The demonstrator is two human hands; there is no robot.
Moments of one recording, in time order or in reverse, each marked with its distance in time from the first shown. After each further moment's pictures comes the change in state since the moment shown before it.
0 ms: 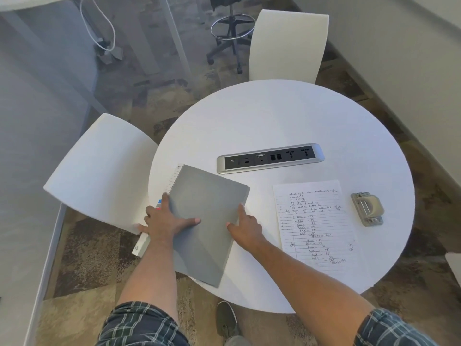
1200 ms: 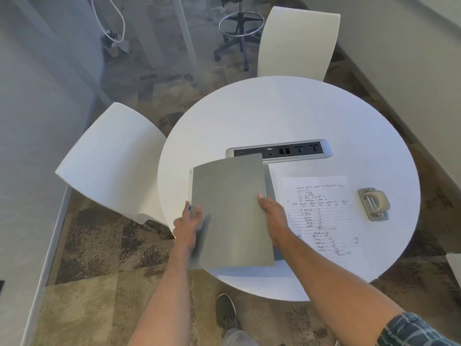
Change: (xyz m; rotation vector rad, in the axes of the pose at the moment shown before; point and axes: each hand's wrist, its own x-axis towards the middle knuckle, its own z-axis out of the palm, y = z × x) left_hand -0.061 -0.026 0.035 -0.725 -0.187 0.071; right_hand -0.024 0.016 -0.030 0.997 0.040 -0.096
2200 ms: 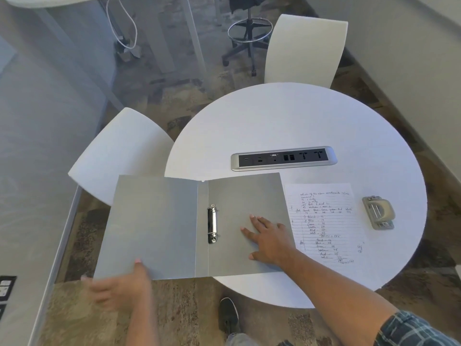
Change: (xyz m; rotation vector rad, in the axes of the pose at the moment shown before) left_hand -0.048 -0.088 -0.075 -0.107 1.002 -0.329; right_hand -0.002 0.030 -0.019 -2.041 -0.435 -0.367
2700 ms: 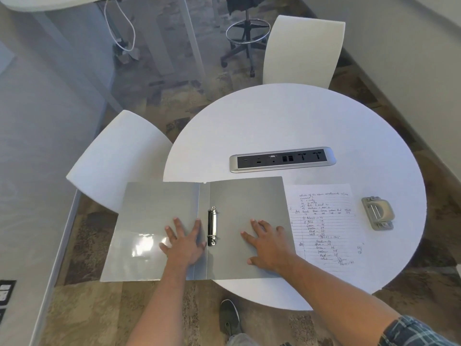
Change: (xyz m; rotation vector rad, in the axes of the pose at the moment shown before) left_hand -0.047 0.058 0.078 0.978 -0.916 0.809; right_hand -0.007 -0.007 0.001 -0.043 0.021 0.008
